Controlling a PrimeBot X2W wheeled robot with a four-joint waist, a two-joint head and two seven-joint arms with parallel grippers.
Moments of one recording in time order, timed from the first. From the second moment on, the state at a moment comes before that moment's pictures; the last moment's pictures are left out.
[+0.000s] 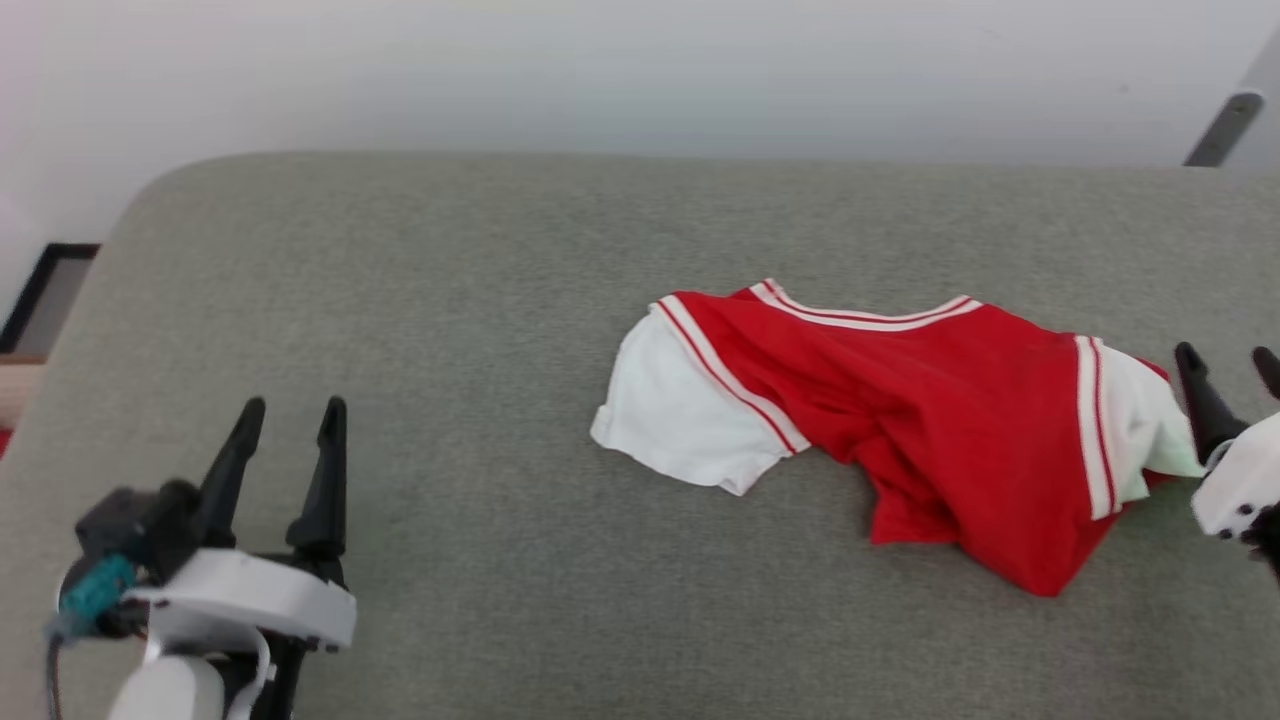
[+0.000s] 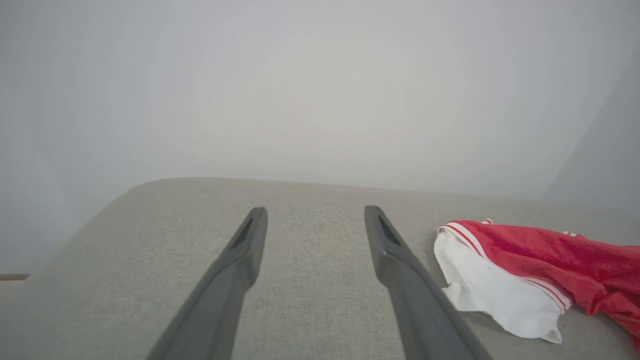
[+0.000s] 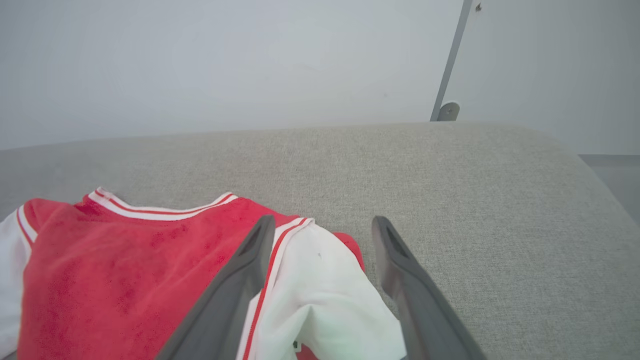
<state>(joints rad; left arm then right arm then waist) -0.16 0.25 0.03 0.14 -0.38 -0.13 -0.16 -0.41 -0.34 -0.10 0.36 0.38 0.13 0.27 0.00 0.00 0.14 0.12</state>
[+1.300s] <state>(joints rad) -0.61 0.44 -0.35 0.42 -0.79 -0.13 0.73 -0.19 -0.12 -0.16 0.02 0.31 0.13 0.01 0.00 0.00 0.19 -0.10</state>
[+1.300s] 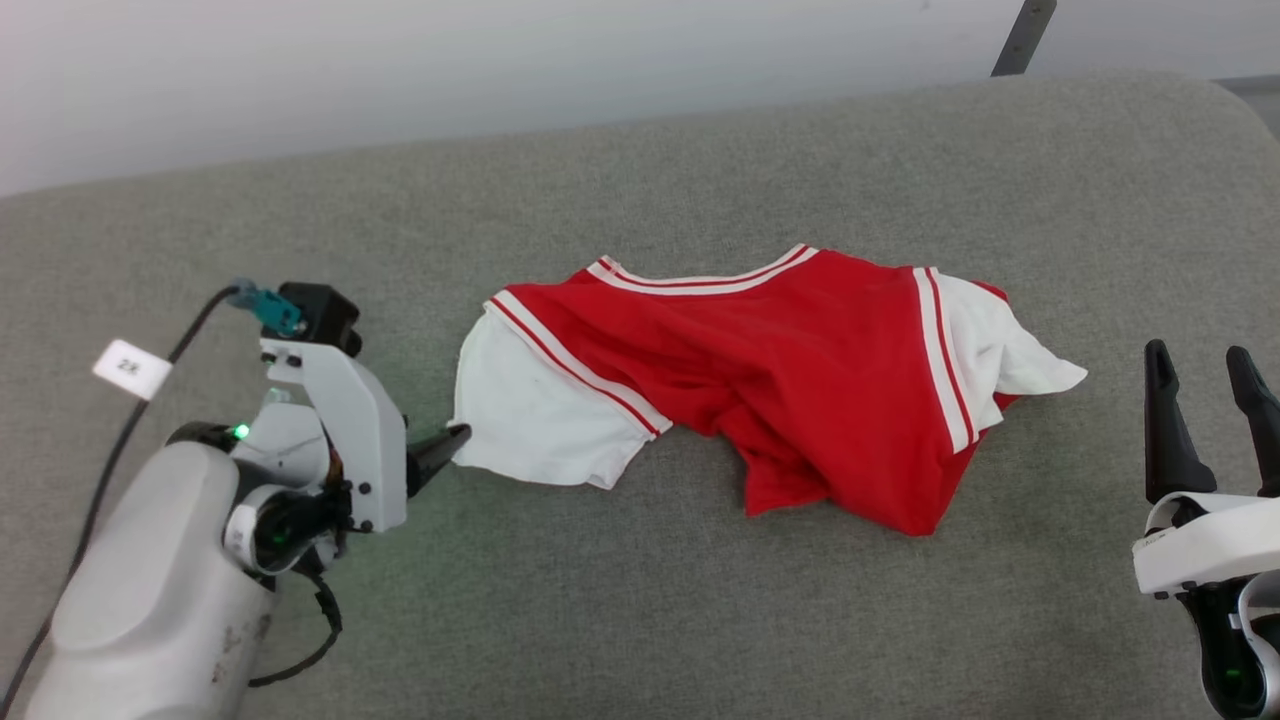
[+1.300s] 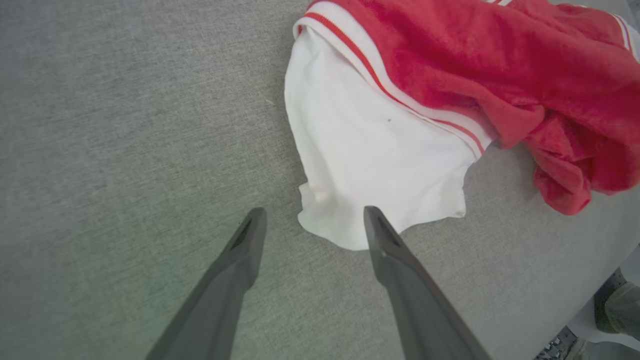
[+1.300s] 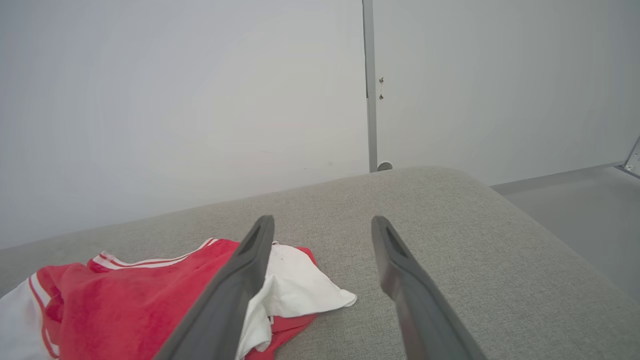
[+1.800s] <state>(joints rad) -0.68 0.43 -0.44 0.57 -0.81 -0.13 0.69 -0.22 -0.13 -0.16 0.00 0.32 0.13 0.01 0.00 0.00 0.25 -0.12</state>
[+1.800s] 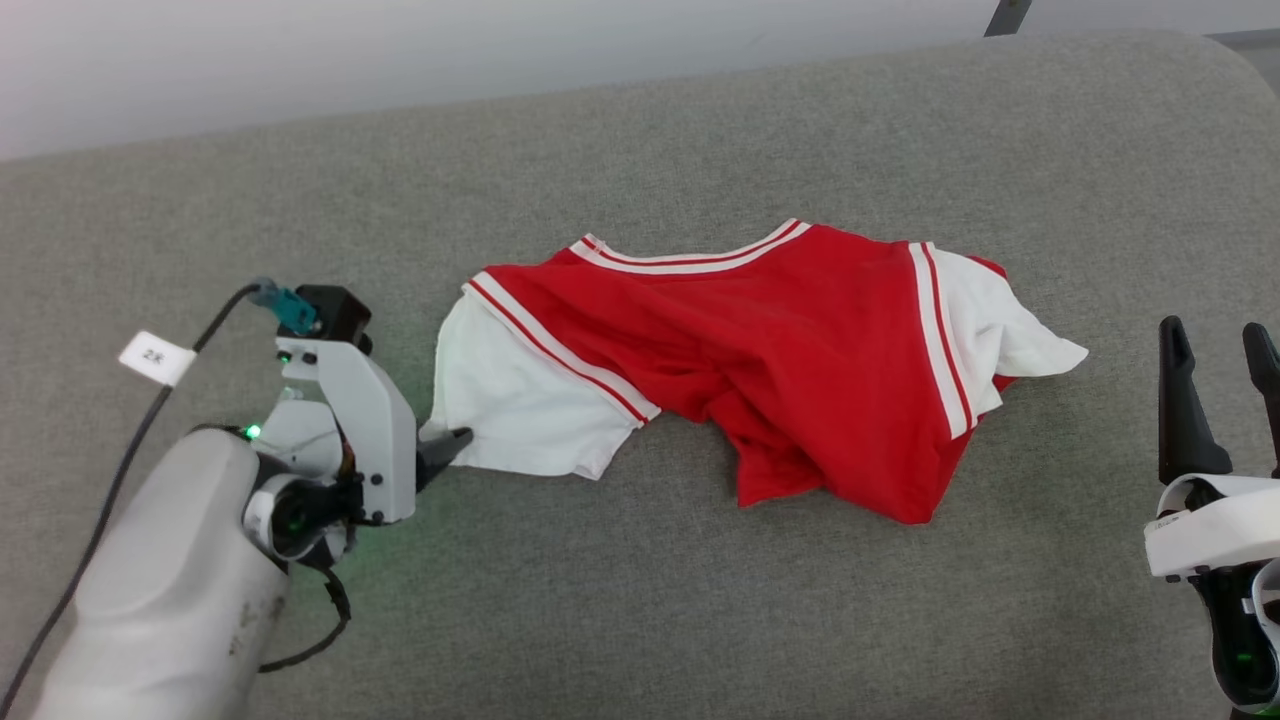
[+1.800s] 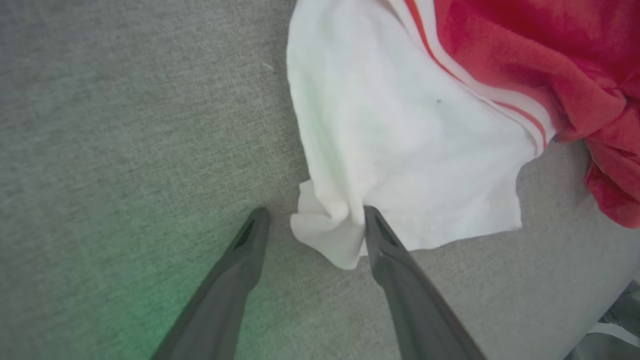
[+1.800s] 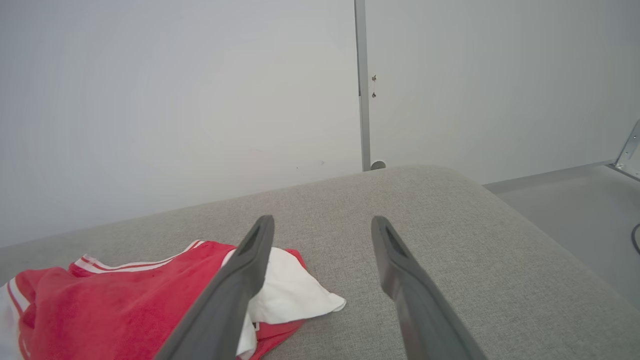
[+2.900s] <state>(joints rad) -0.79 0.43 -0.58 0.62 -0.94 -0.13 0.64 -0.46 -0.31 -0.12 0.28 0.46 0.13 0.53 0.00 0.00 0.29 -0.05</state>
